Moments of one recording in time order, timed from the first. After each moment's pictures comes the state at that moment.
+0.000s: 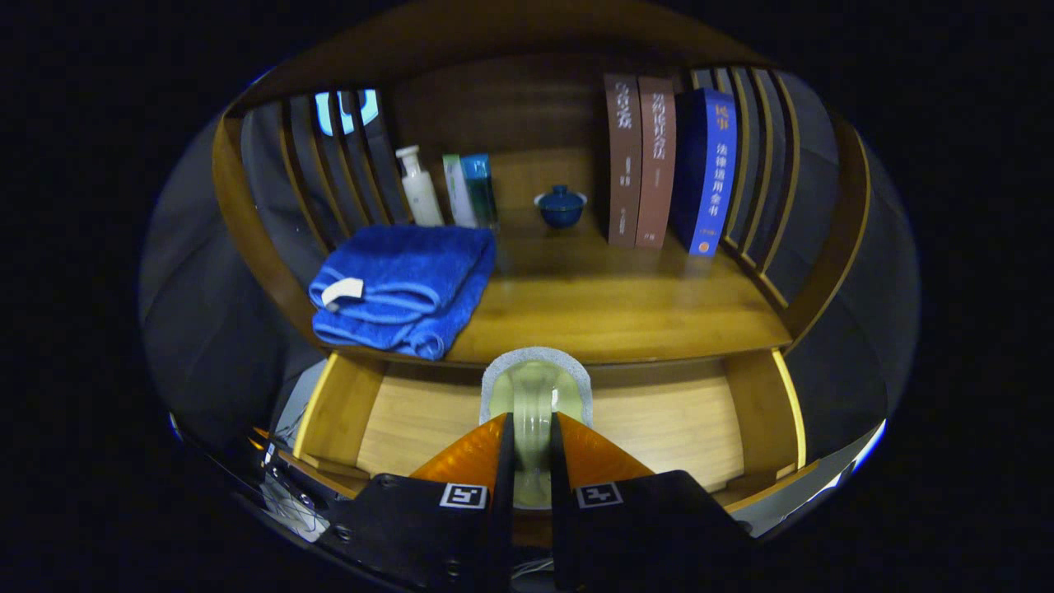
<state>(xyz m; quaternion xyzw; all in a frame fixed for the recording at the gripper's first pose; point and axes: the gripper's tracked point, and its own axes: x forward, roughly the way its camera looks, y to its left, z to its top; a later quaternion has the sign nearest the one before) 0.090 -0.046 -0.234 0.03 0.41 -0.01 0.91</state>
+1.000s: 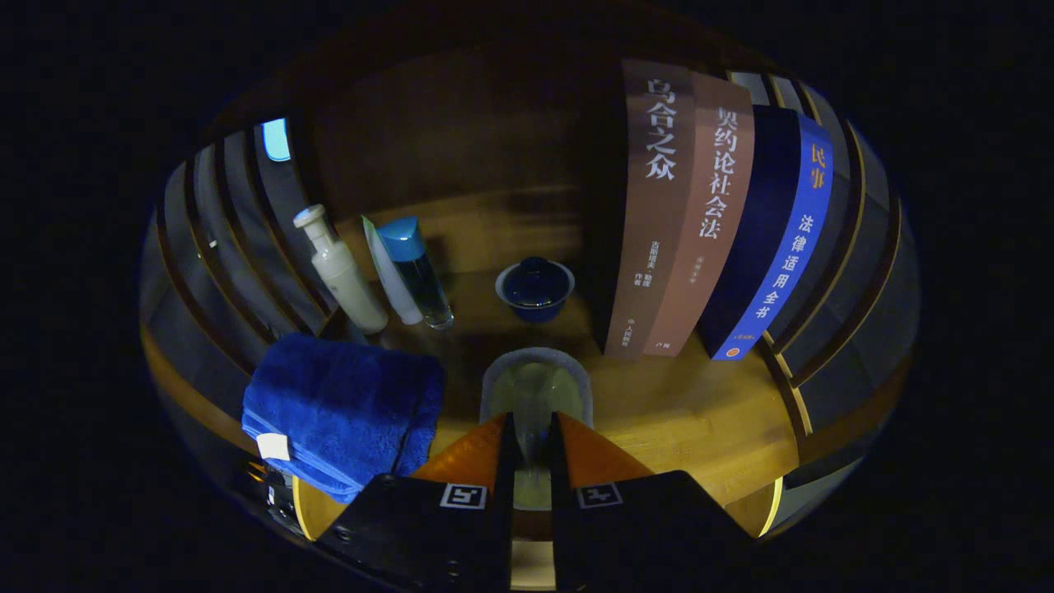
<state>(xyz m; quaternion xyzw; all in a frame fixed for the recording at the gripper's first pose) 0.256 -0.079 -0.263 0.04 0.43 -0.04 0.90</state>
